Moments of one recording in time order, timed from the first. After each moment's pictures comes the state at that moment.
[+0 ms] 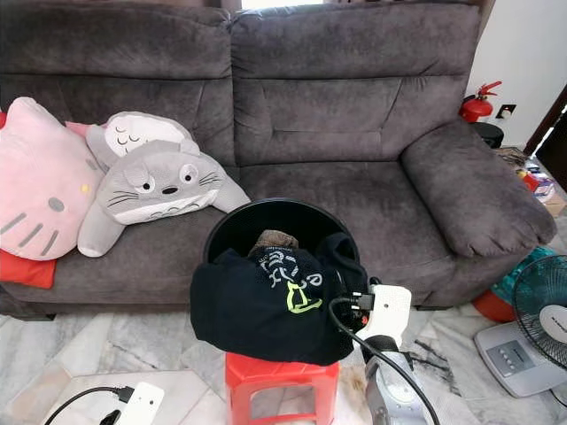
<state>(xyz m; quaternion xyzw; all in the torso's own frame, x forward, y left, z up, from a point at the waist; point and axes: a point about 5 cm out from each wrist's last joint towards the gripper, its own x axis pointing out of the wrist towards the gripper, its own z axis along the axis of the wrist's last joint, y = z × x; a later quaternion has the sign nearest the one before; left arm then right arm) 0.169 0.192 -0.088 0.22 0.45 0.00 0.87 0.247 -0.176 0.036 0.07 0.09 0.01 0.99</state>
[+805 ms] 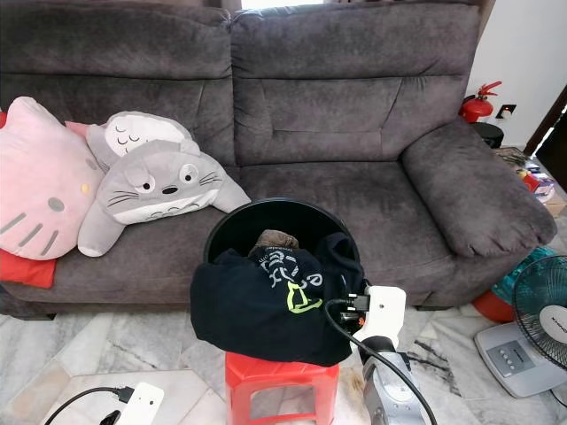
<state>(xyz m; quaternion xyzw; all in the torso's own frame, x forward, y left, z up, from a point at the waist) 0.169 0.192 -0.089 0.22 0.45 0.00 0.87 0.247 -0.174 0.031 0.06 0.10 0.02 0.99</state>
